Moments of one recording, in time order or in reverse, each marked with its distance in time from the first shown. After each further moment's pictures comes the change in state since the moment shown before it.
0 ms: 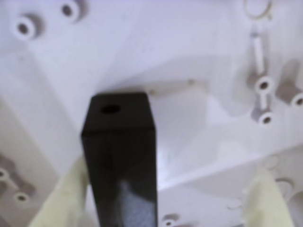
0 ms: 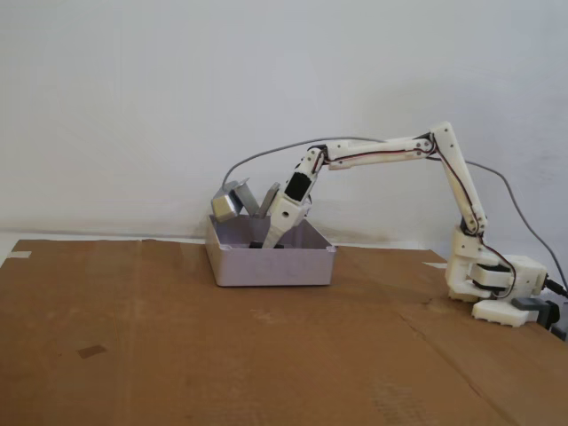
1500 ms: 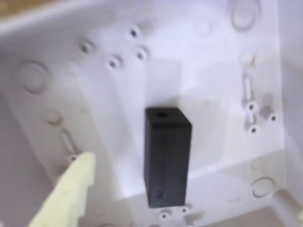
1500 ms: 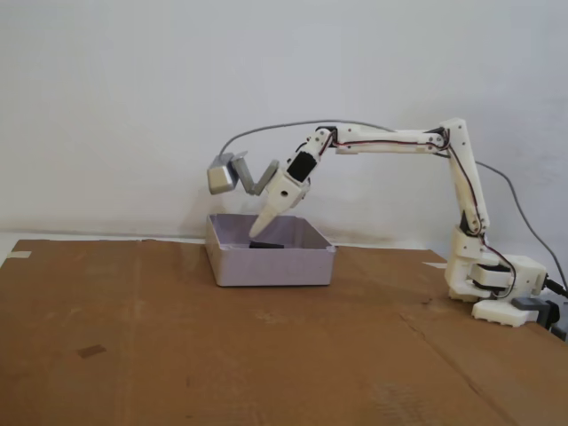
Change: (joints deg) arm -4.9 6.4 -2.5 0.0 0.2
